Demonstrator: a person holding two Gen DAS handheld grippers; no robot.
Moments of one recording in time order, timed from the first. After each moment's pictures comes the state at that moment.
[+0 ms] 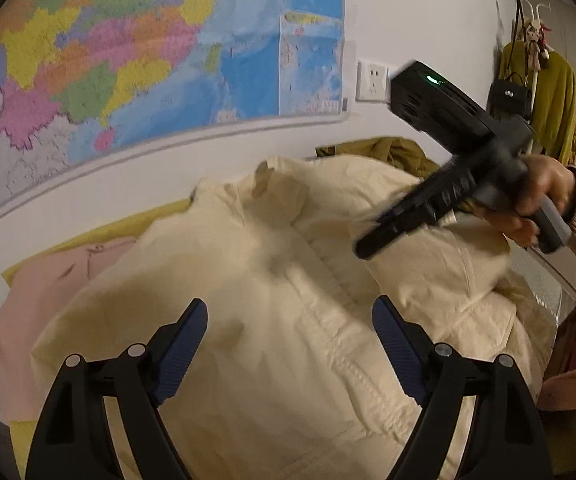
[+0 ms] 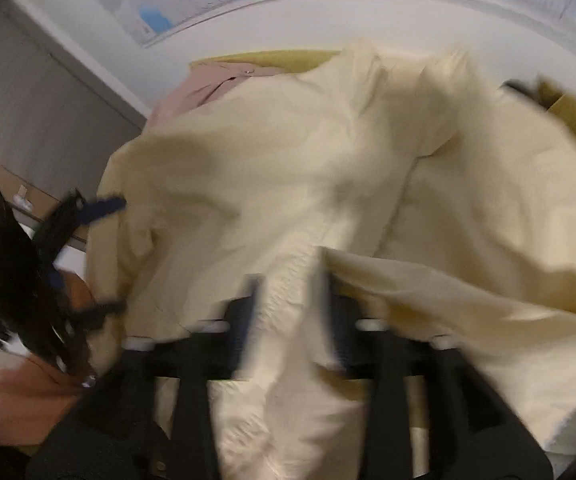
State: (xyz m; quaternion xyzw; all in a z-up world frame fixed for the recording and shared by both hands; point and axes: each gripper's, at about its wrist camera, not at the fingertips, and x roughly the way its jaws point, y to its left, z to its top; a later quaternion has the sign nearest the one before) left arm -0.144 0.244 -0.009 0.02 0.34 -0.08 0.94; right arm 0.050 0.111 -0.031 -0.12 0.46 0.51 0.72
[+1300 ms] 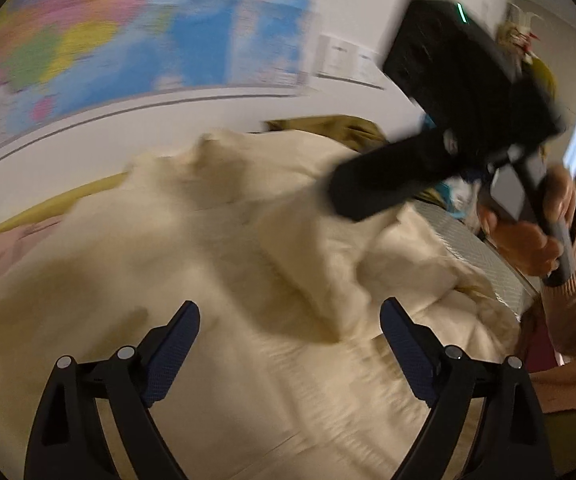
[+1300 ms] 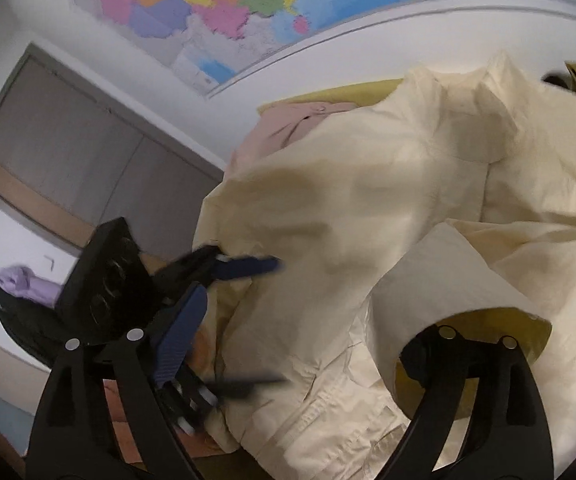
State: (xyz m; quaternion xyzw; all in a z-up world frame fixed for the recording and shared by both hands) left arm -0.114 0.205 -0.023 -0.02 0.38 -0.18 0.91; right arm 0.004 0.105 -0.001 -0.01 0.43 0.60 0.68
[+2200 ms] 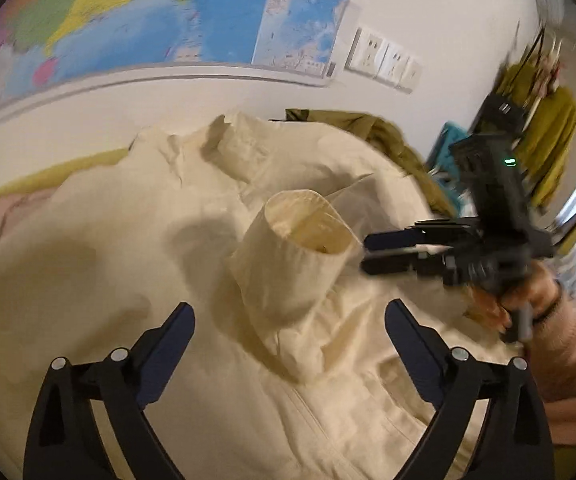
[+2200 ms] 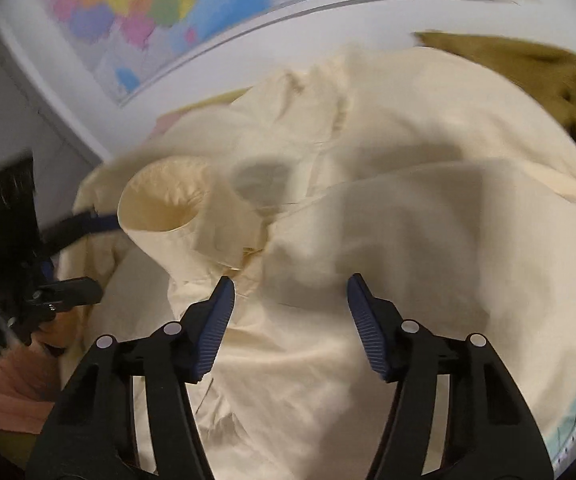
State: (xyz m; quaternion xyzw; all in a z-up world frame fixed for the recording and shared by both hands) left arm -0.079 0.213 -0.031 -0.05 0.41 -0.13 0.90; right arm 0.036 0.040 -0.075 -0.05 0.37 0.48 0.79
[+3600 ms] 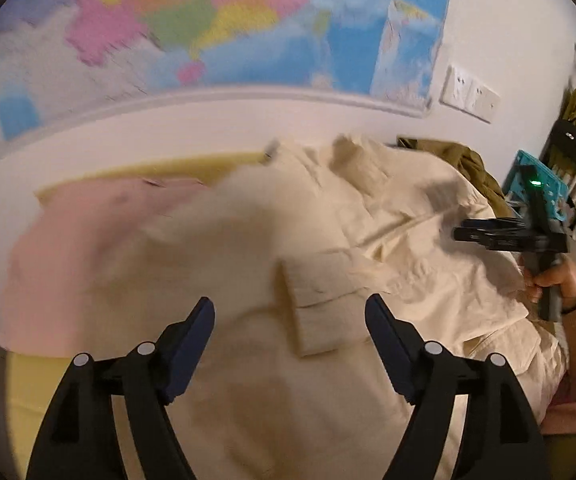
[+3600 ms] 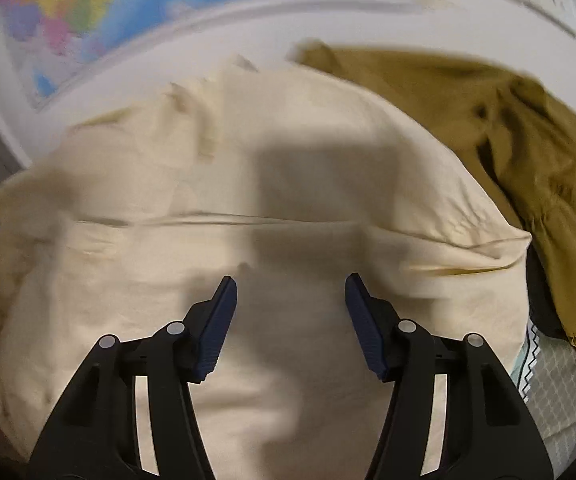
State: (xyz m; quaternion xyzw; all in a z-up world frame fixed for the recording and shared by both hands) left arm -0.156 0.317 0.006 -0.05 0.39 0.03 0.92; right arm 0.071 0.015 -0.065 -0.09 0.33 0.36 0.87
